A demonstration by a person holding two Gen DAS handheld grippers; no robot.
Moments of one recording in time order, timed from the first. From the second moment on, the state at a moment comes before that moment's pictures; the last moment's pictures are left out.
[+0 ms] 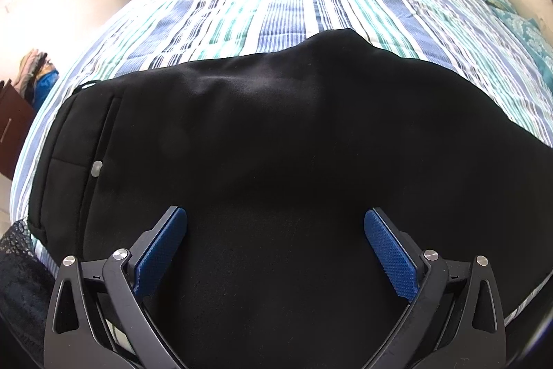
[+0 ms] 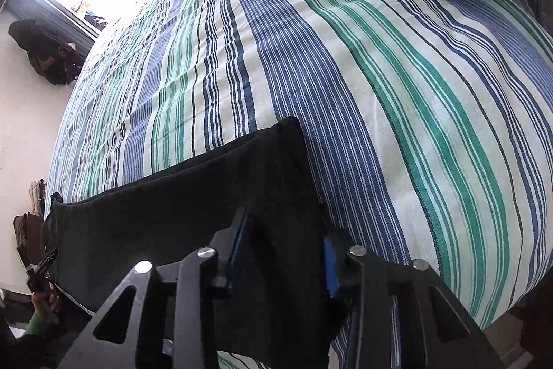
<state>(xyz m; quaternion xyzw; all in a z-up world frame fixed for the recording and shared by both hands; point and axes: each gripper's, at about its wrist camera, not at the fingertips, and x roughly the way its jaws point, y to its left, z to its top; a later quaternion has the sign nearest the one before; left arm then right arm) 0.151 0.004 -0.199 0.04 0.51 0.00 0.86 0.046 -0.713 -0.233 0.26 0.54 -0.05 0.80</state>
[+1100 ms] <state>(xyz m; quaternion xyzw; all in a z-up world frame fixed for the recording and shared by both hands) 0.139 0.069 -0.162 -0.14 0.48 -0.07 0.87 0.122 -0.232 -0.180 0.28 0.43 0.20 0.83</state>
